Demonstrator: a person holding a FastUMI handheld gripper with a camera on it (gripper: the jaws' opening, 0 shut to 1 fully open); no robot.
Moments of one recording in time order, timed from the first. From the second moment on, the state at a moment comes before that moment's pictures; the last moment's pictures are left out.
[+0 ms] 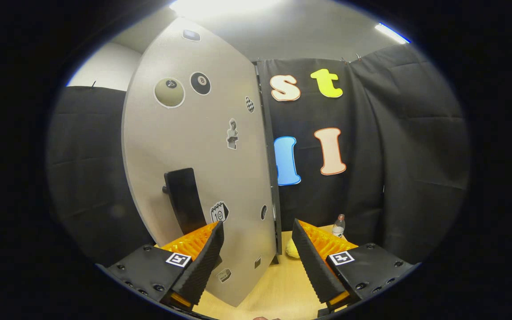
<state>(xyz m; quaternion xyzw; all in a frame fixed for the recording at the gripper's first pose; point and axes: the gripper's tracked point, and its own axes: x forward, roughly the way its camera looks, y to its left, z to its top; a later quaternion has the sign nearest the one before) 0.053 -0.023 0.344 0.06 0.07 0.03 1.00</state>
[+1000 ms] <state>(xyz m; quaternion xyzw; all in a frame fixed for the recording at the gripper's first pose) 0.090 0.059 0.358 0.04 0.04 0.02 1.00</state>
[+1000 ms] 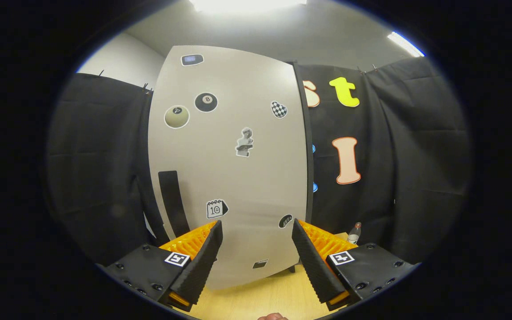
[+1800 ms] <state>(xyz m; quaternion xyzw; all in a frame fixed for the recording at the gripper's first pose) 0.080 0.072 0.352 0.02 0.04 0.02 1.00</state>
